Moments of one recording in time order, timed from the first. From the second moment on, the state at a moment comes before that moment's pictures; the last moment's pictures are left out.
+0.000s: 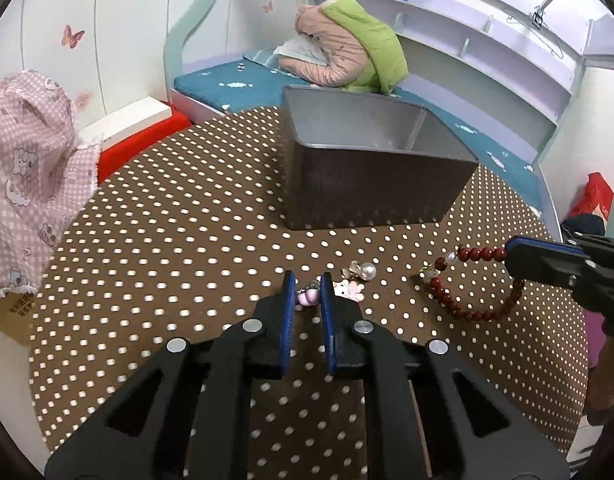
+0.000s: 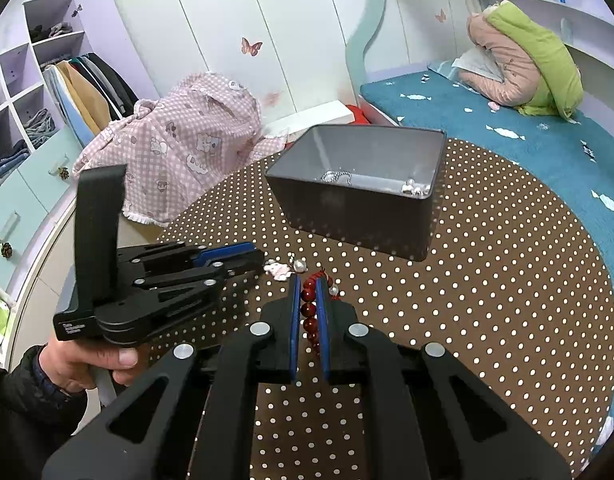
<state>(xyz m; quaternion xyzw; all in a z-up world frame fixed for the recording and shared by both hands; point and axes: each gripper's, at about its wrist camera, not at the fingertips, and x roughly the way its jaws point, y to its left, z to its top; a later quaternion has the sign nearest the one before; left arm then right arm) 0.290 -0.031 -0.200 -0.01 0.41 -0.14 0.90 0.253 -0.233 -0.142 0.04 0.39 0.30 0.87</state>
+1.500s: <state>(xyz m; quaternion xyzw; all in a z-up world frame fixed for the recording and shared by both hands) 0.314 -0.040 -0.060 0.00 0.33 -0.20 0.92 0.309 -0.227 -0.032 0.00 0.29 0.29 0.91</state>
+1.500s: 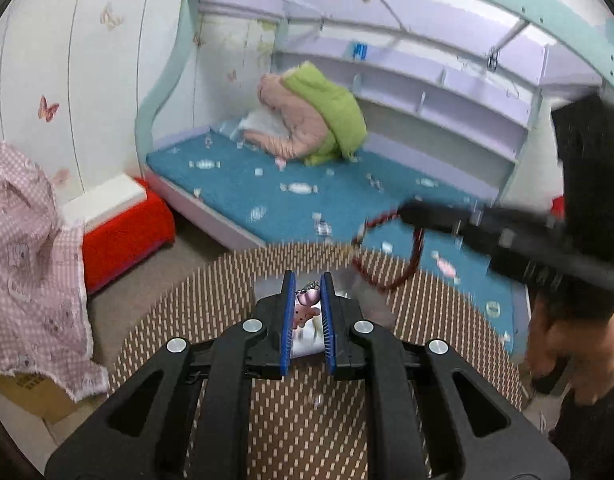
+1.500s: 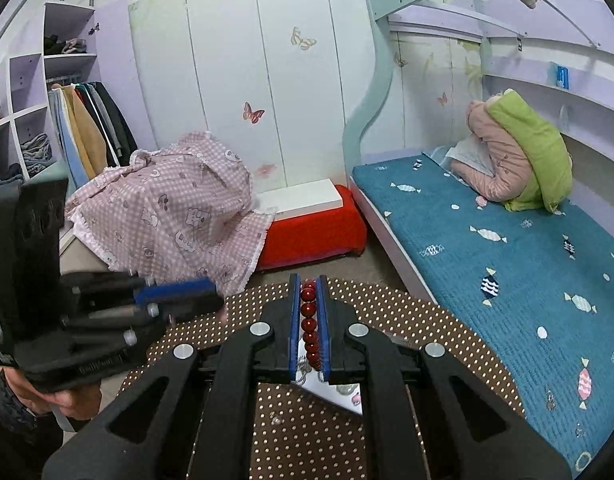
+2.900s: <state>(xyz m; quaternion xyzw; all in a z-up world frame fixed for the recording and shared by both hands) 0.274 0.000 -0.190 -0.01 0.43 -0.22 0.88 0.302 -0.226 -0.050 0.01 0.31 0.30 0.90</state>
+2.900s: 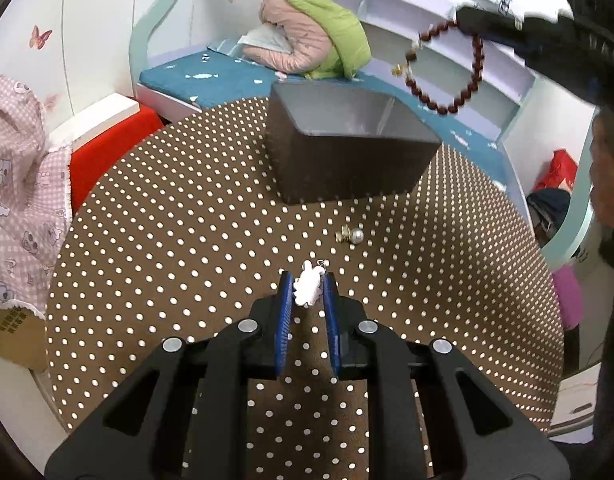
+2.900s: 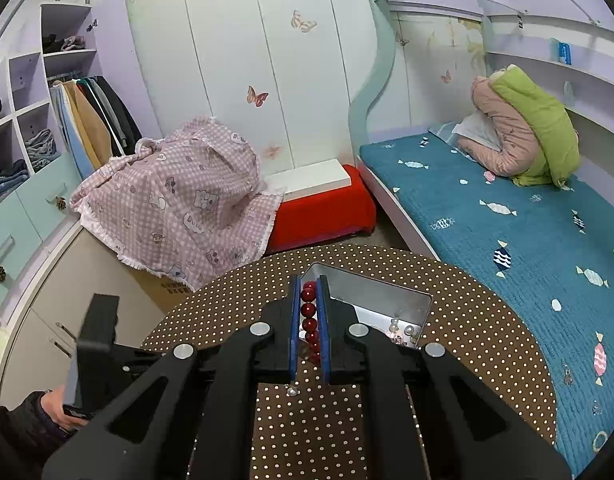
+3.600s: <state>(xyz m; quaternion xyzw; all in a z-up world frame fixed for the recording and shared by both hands) 0.361 -0.031 -0.069 -0.01 0.36 -0.27 0.89 0.330 -0.236 -0.043 0.02 0.32 0.29 0.90</state>
